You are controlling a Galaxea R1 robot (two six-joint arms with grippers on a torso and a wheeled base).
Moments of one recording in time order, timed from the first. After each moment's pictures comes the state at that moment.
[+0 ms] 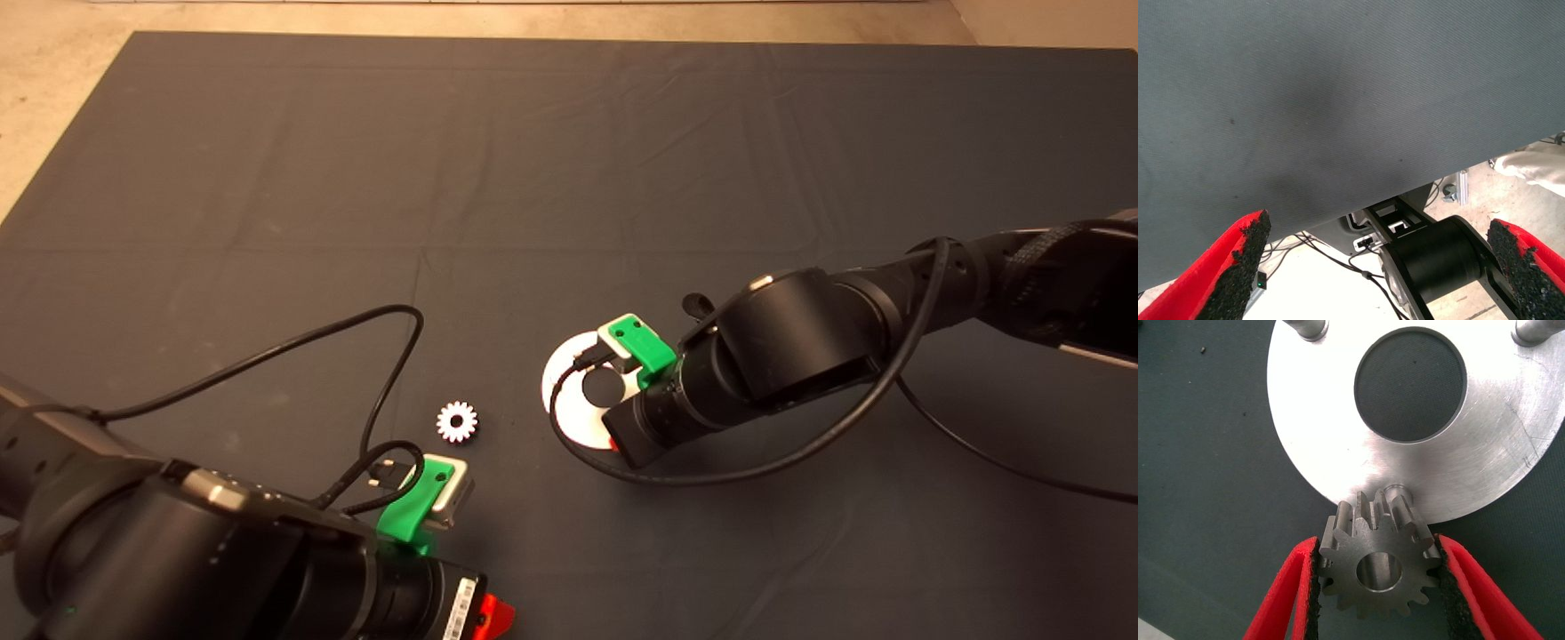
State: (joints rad) left arm -0.10 2.38 -0.33 0.64 1.53 -1.73; right arm 0.23 2.75 -0.84 -0.54 -1.54 1.38
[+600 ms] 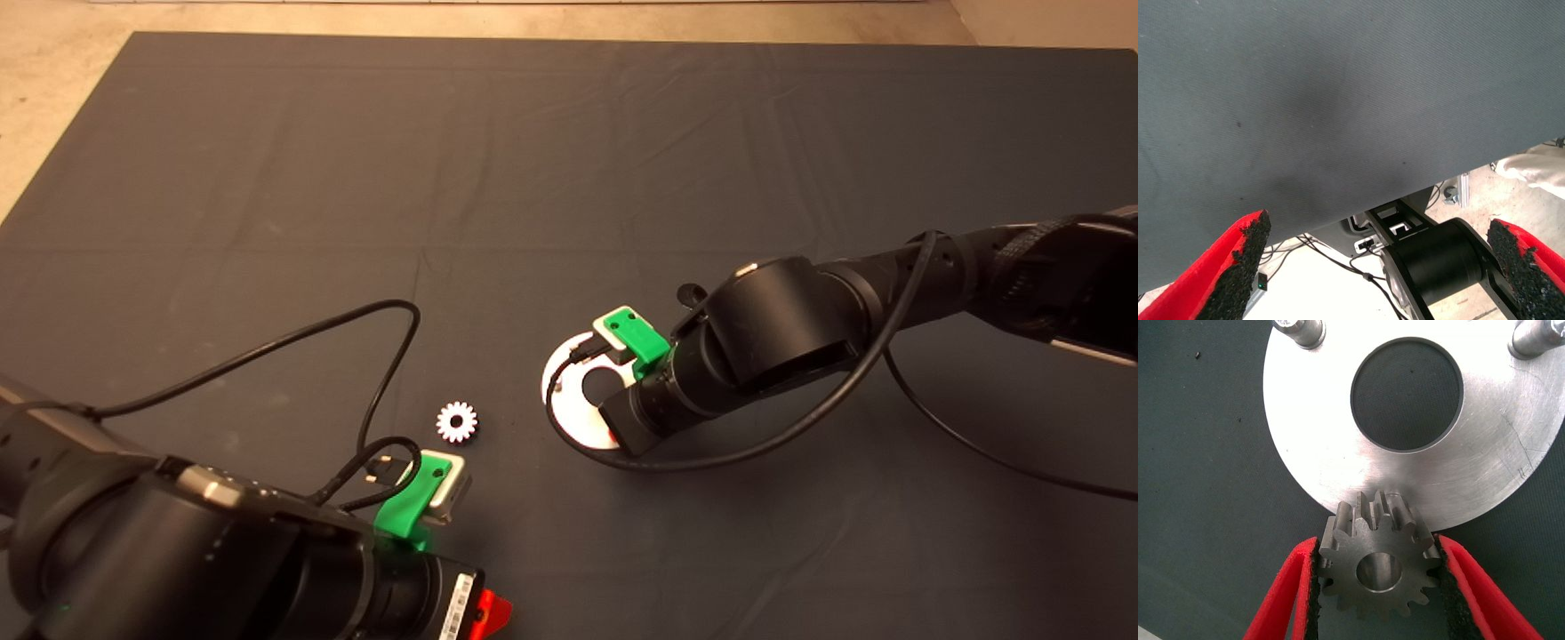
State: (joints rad) left arm -0.11 2.37 -0.33 0.64 1.53 -1.73; right arm 0.24 2.76 -0.87 -0.53 -1.54 1.35
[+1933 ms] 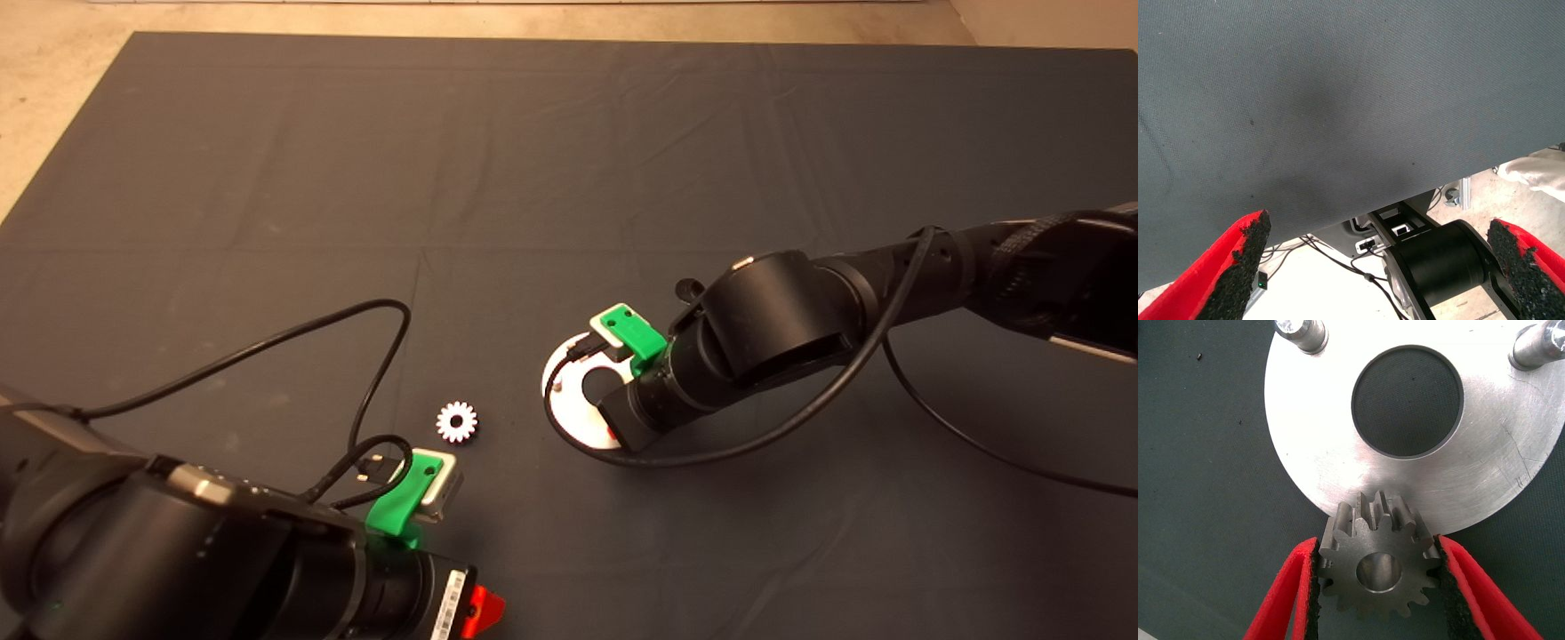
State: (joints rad) left arm -0.11 2.35 -0.33 0.64 1.53 -1.73; right arm 0.24 2.77 -0.88 -0.53 -1.53 1.32
